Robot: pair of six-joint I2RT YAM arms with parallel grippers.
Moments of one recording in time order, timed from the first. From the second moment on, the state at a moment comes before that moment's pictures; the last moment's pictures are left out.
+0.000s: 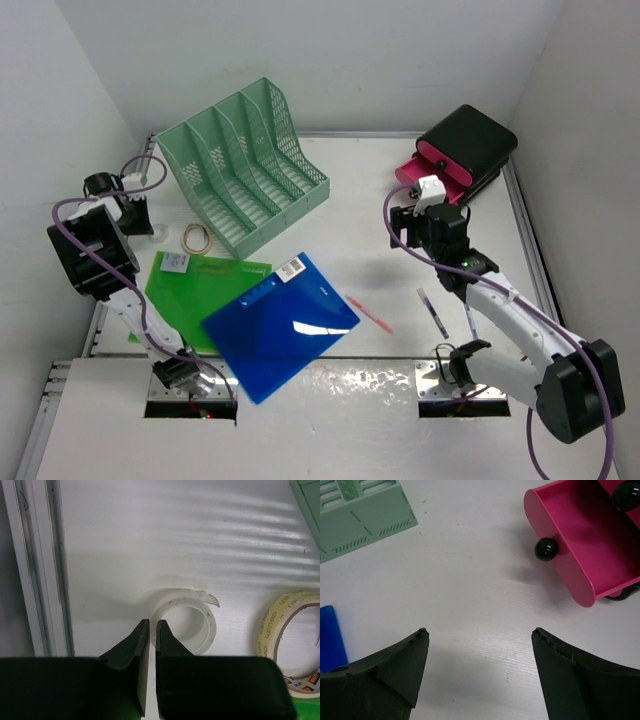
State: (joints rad) left arm 0.54 1.96 1.30 -0.44 0.27 0.37; right arm 0.39 1.05 0.61 0.03 0.15 0.05
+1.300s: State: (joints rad) left arm -0.32 1.24 1.33 -0.74 0.26 0.33; right arm 0.73 1.47 0.95 0.52 -0.35 0.38
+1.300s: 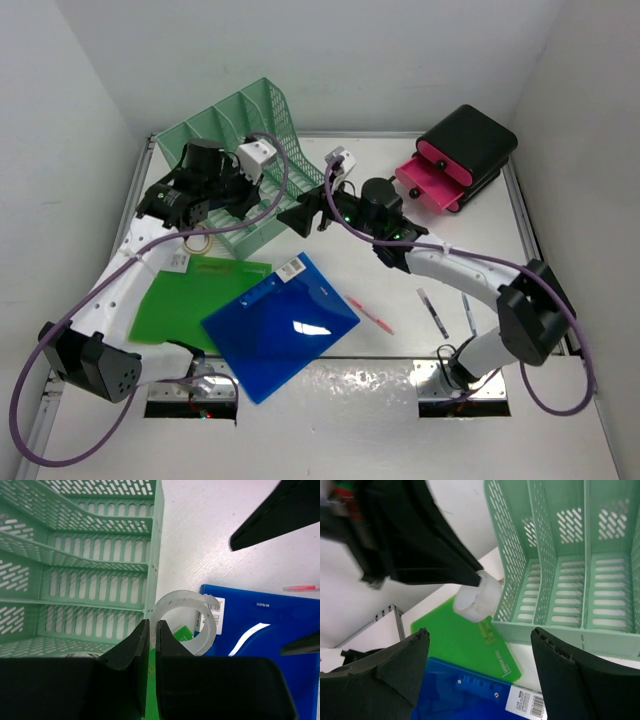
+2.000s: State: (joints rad) left arm -0.34 1.23 1.29 -0.72 0.16 0.32; right arm 0.73 1.81 1.14 0.65 -0.35 0.63
